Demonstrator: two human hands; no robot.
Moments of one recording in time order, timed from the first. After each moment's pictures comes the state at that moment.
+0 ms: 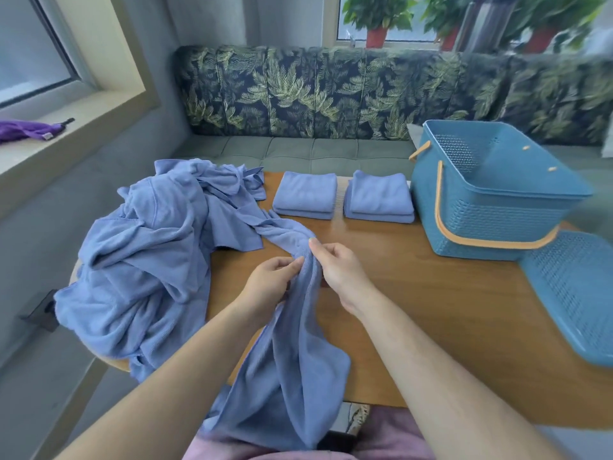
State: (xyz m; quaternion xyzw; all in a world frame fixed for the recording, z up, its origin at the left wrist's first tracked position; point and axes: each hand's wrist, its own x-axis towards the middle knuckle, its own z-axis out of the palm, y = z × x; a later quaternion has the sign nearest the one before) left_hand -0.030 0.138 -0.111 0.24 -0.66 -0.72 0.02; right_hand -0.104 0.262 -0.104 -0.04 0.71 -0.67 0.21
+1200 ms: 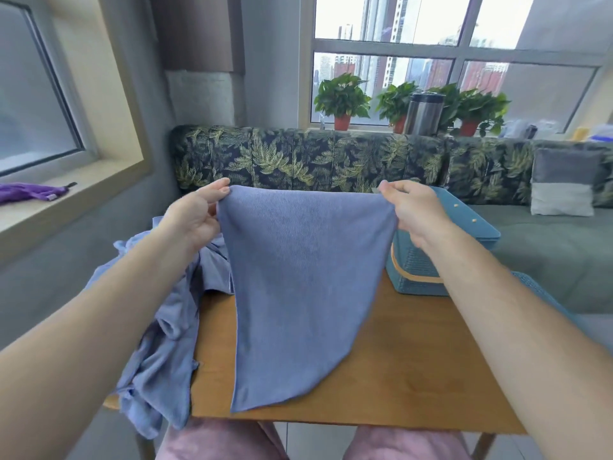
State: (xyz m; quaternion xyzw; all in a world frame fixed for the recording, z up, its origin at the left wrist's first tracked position) left_hand -0.031 0.073 0.086 0.16 -0.51 -0.82 0.18; right_hand -0.155 0.388 0.087 -0.08 0.77 -0.63 -0.05
